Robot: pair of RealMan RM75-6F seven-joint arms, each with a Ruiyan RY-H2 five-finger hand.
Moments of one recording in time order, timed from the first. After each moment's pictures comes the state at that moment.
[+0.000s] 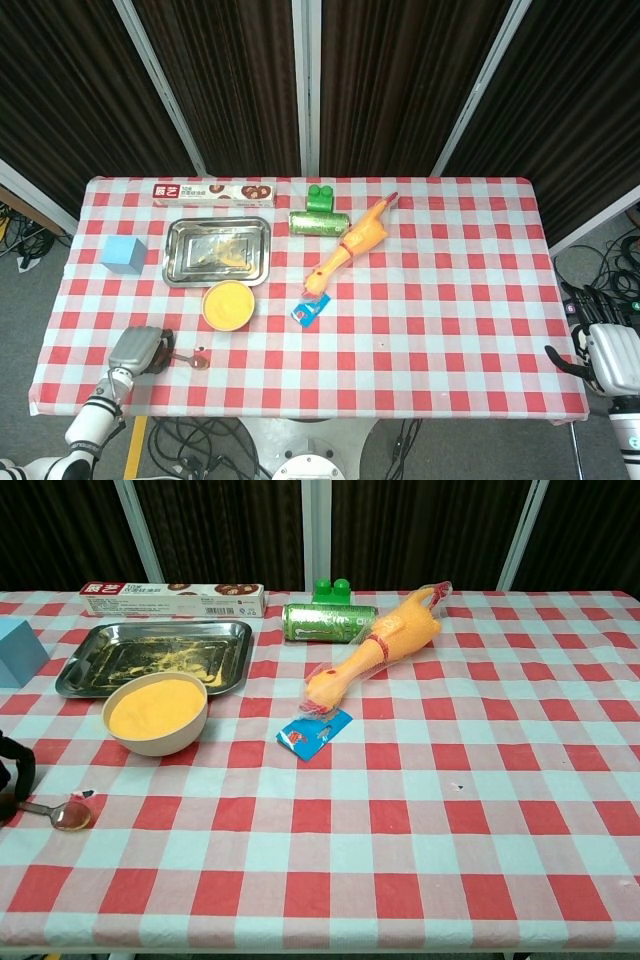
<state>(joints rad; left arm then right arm) -0.37 -1.43 0.00 -1.48 1.16 0.97 0.24 0.10 -1.01 0.06 -1.62 -1.49 1.41 0.20</state>
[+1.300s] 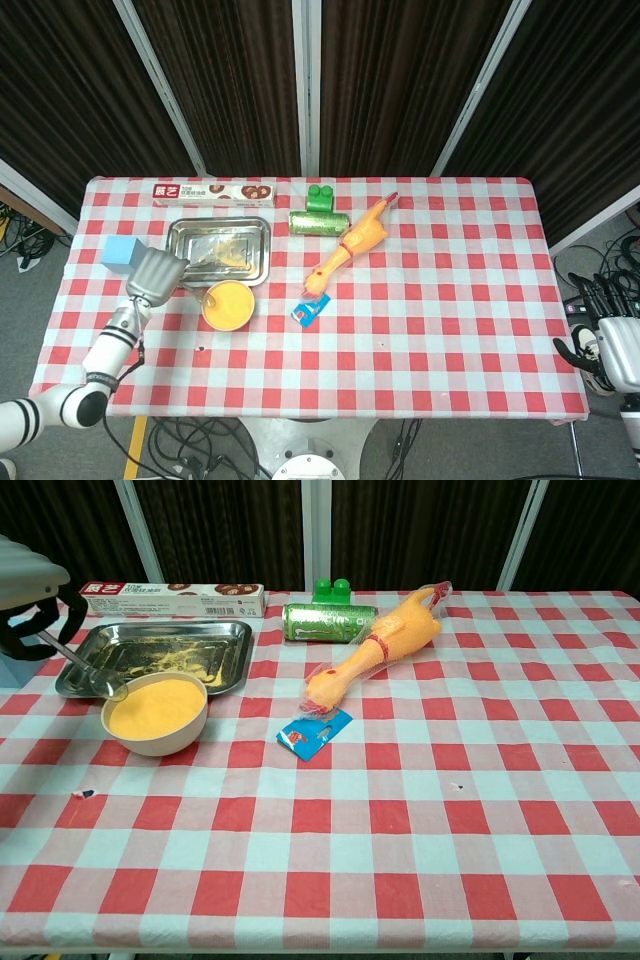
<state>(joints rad) -0.68 -1.33 -0.13 -1.55 0.99 0.95 0.79 0.11 -0.95 0.07 -1.65 -1.52 1.44 0.18</state>
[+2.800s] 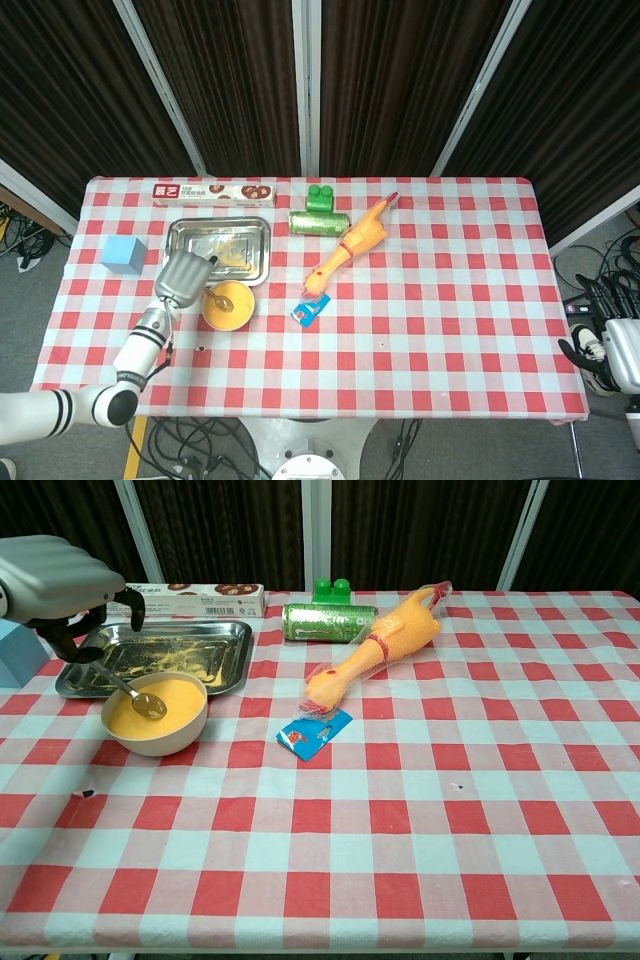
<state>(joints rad) -0.82 -1.39 -0.05 -1.61 0.85 1.04 0.91 0.10 -0.95 0.07 -1.62 -1.51 1.45 0.22</state>
